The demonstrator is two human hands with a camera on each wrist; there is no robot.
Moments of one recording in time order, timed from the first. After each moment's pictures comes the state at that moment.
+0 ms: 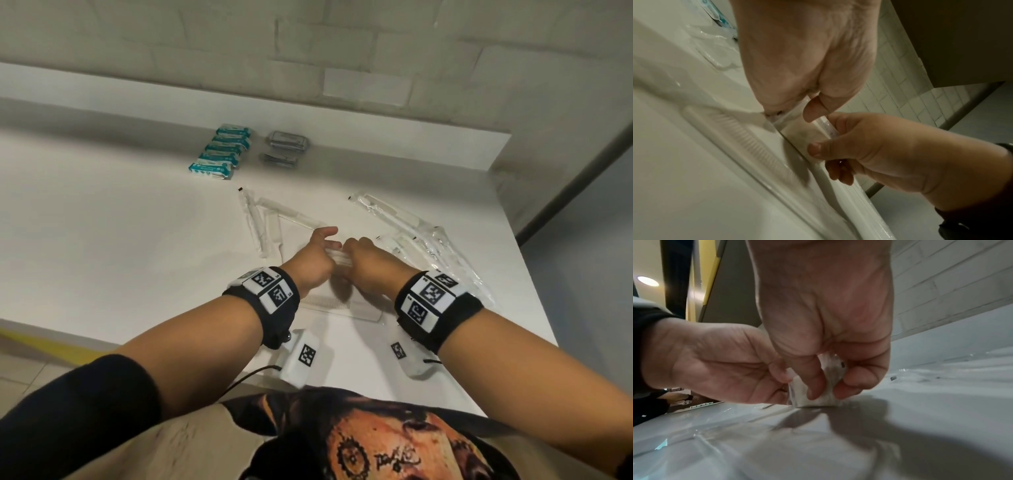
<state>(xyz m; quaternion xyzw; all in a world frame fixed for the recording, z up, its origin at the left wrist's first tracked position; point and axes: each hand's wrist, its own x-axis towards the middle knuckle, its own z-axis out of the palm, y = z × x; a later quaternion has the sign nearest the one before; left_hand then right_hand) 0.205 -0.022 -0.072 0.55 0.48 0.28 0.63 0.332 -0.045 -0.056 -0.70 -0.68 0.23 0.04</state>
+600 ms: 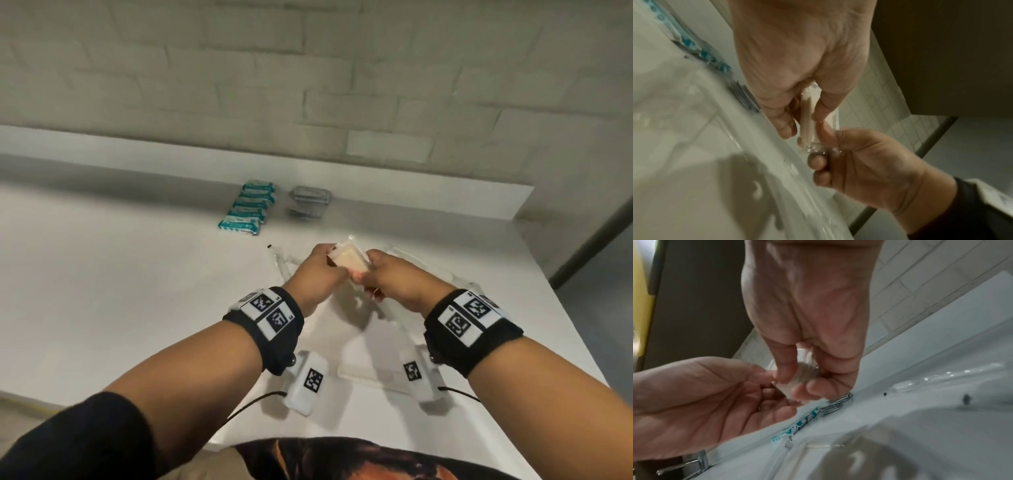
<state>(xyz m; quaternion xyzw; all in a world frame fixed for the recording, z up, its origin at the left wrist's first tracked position) 0.161 0.045 -0.031 0.55 0.49 0.33 0.59 0.314 0.018 -0.012 -0.63 -0.58 0.46 0.26</state>
